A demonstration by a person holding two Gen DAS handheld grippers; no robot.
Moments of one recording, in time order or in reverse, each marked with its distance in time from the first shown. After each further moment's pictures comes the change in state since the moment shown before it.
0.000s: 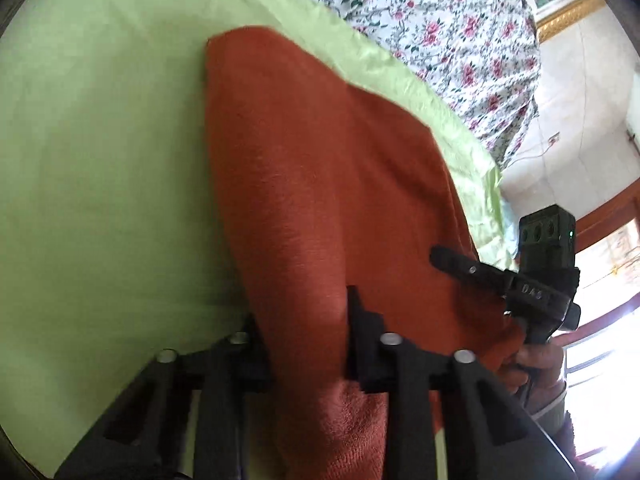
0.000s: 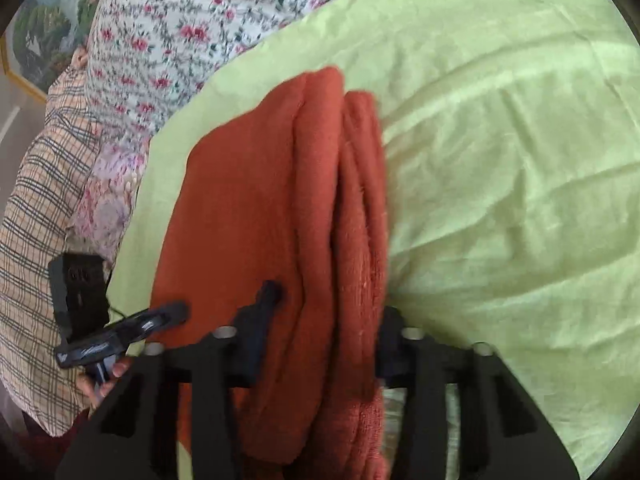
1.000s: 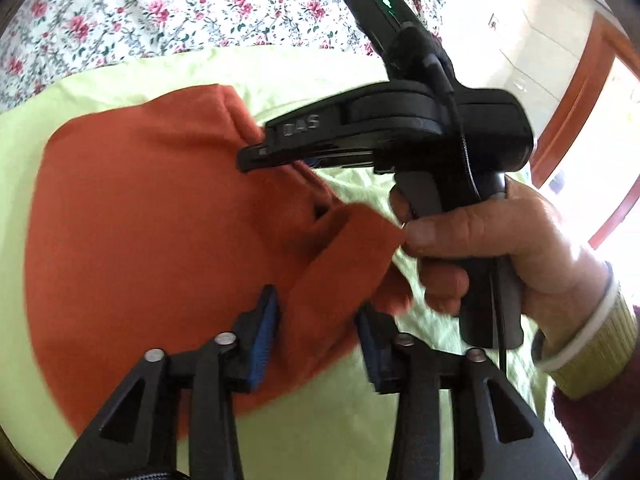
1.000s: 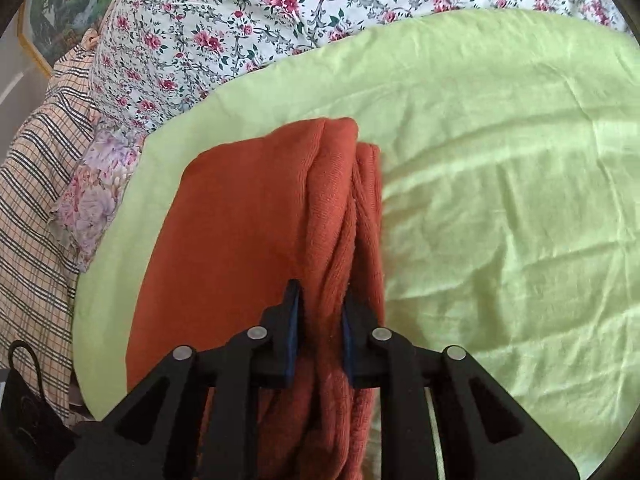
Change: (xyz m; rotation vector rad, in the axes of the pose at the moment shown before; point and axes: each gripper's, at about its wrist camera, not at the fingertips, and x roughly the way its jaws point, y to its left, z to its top) left arm 0.015 -0.174 -0.100 0.448 -0.023 0.161; right arm -0.018 0.013 0.011 -0.128 -0.085 -0.121
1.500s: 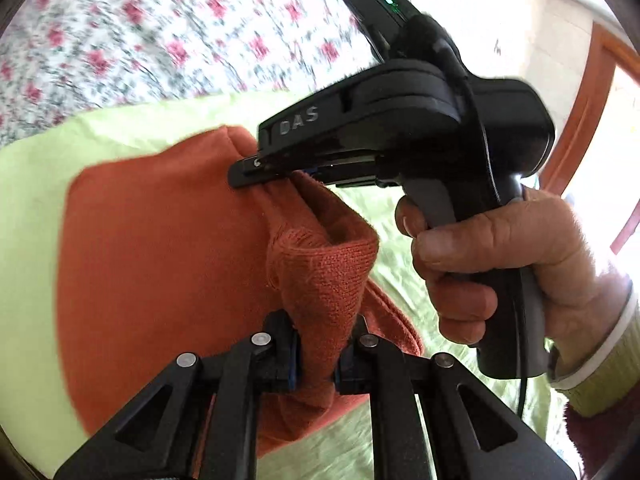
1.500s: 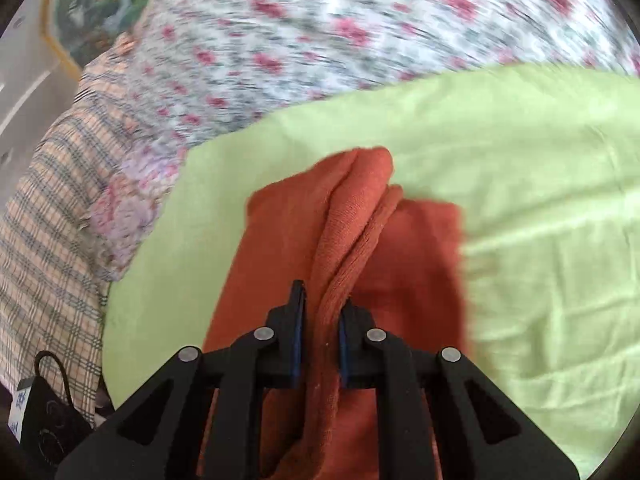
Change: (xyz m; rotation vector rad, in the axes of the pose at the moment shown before) left arm -0.006 -0.005 0.027 0.013 -0.100 0.058; right arm -0.014 0.027 0.030 0.006 -0.010 0.092
